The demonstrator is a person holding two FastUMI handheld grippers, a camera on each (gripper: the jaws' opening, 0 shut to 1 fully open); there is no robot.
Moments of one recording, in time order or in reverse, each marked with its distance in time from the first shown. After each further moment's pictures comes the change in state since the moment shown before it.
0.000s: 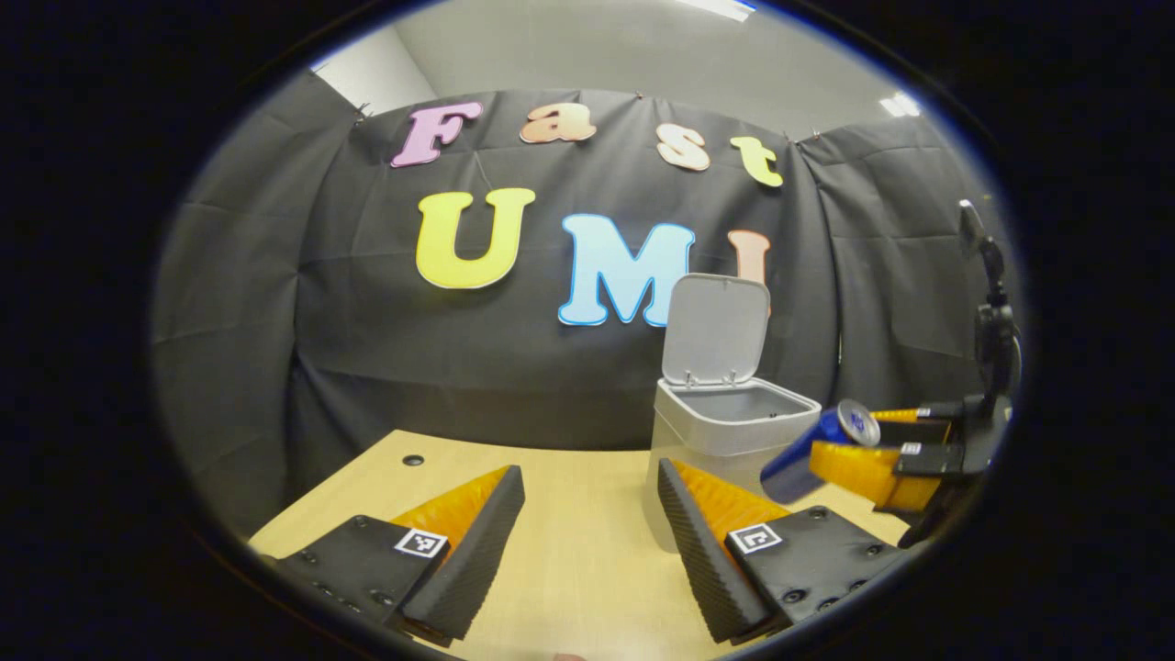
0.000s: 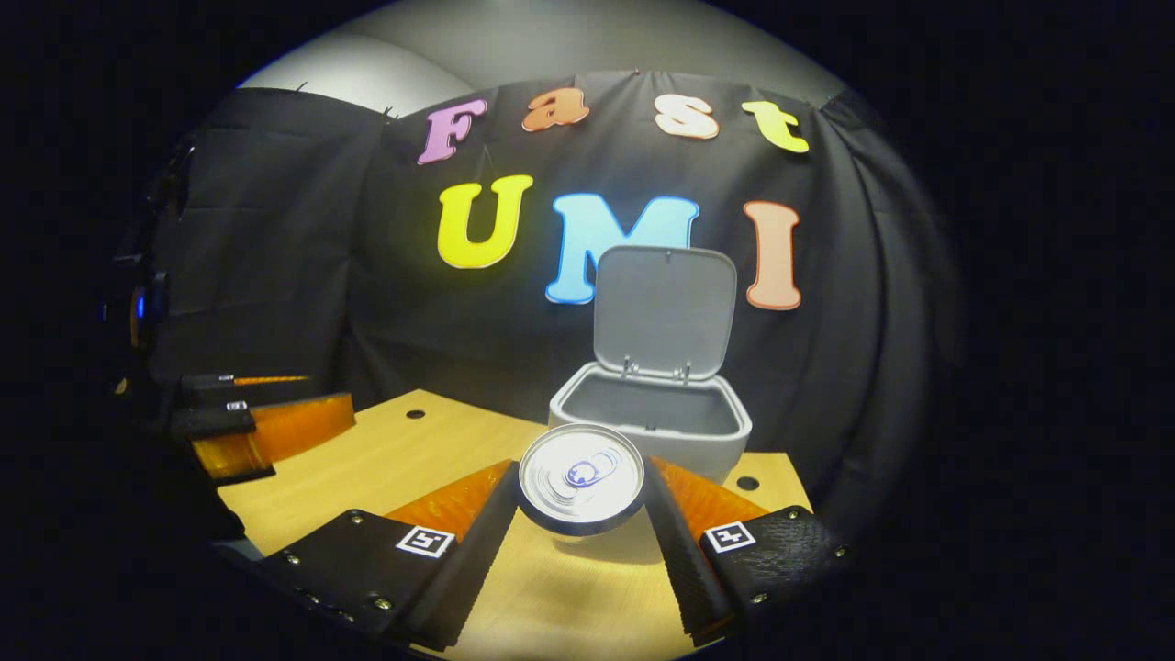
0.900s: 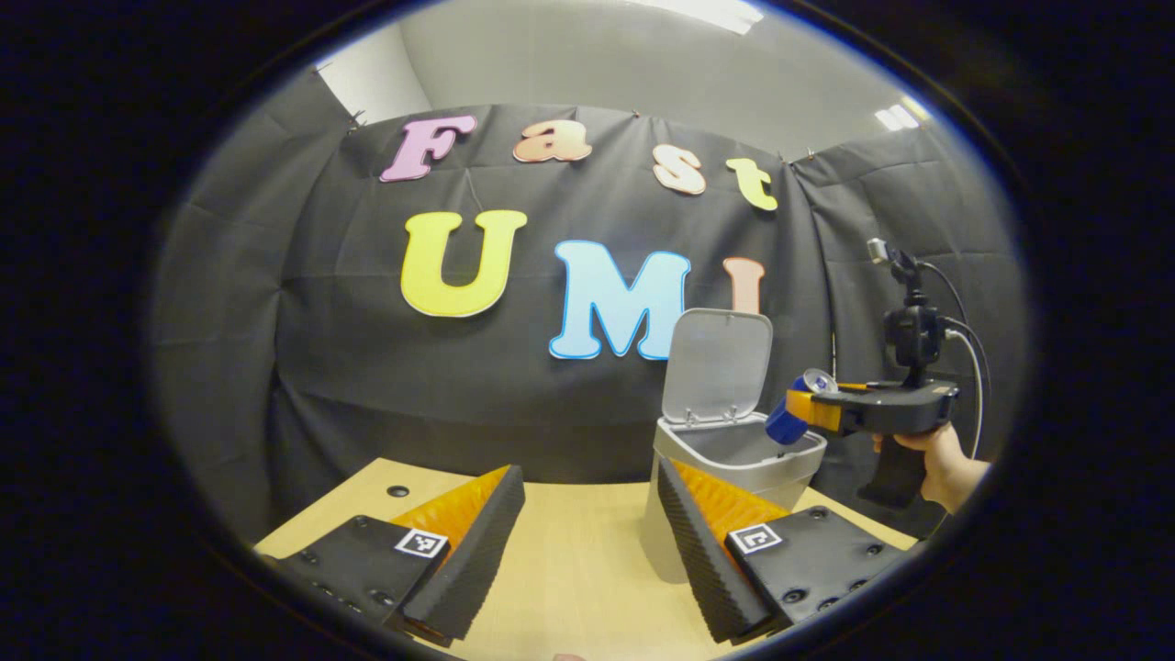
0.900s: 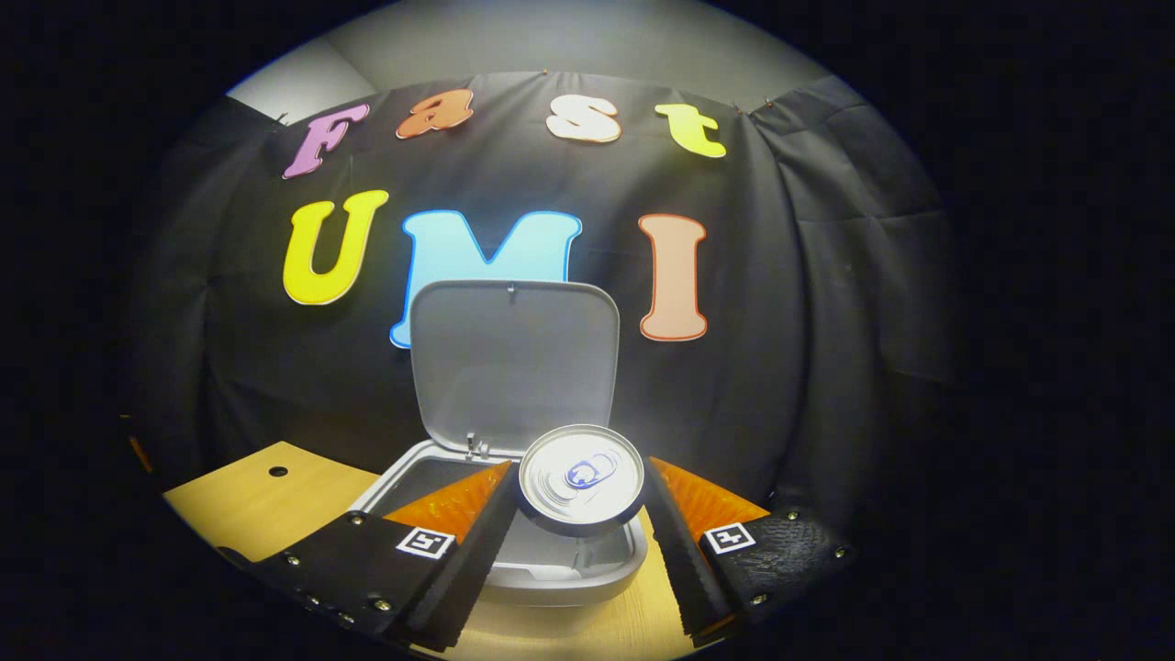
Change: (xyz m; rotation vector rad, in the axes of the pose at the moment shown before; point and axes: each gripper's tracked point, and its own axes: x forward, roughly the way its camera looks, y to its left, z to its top) left arm 0.047 0.008 0.043 -0.010 -0.085 -0.083; right arm 0.113 -0.124 0.021 0.064 -0.011 -0.345
